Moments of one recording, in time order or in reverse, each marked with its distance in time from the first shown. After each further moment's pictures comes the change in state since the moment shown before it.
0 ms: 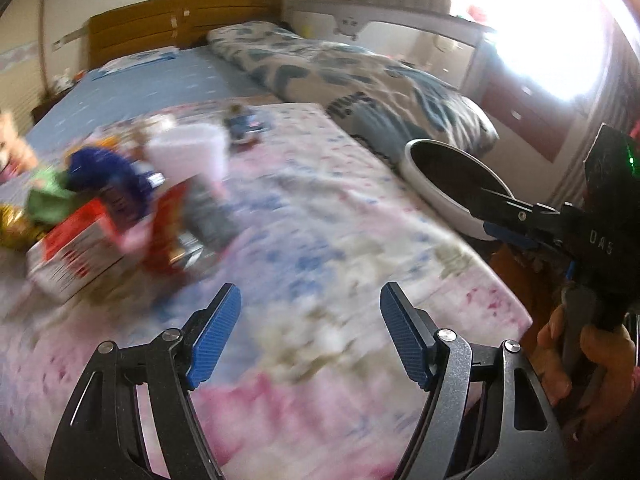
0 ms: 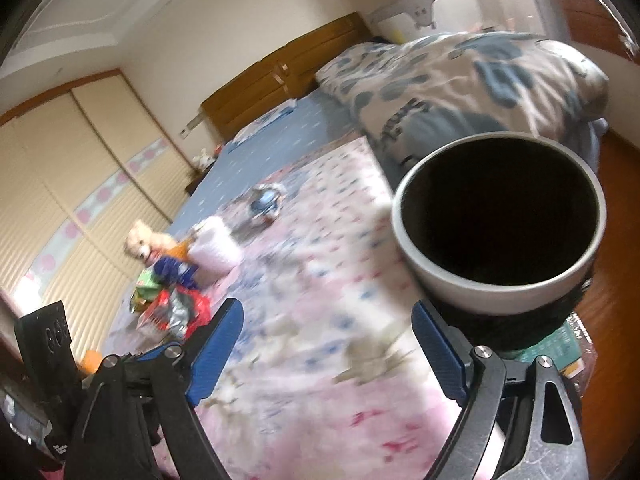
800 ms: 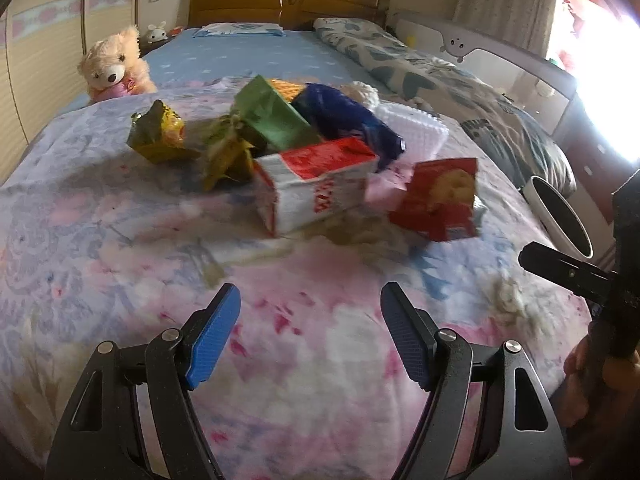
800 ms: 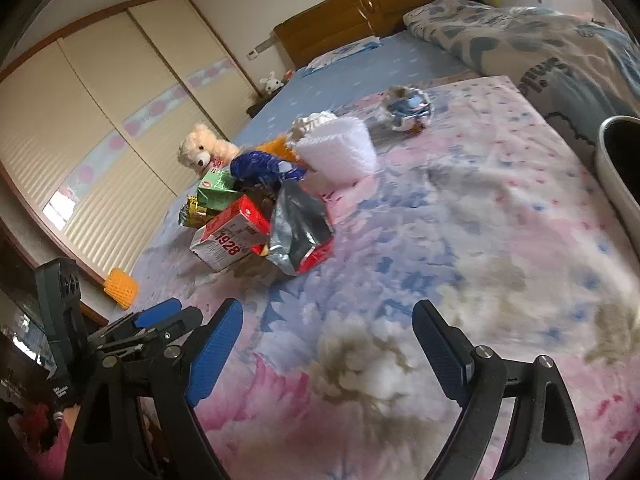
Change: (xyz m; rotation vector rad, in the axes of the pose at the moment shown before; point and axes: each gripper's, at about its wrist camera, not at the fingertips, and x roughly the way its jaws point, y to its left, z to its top) left arm -0.039 0.153 -0.048 -0.226 0.011 0.195; right arm 0.085 0.118 -0.046 -0.186 0.215 0.173
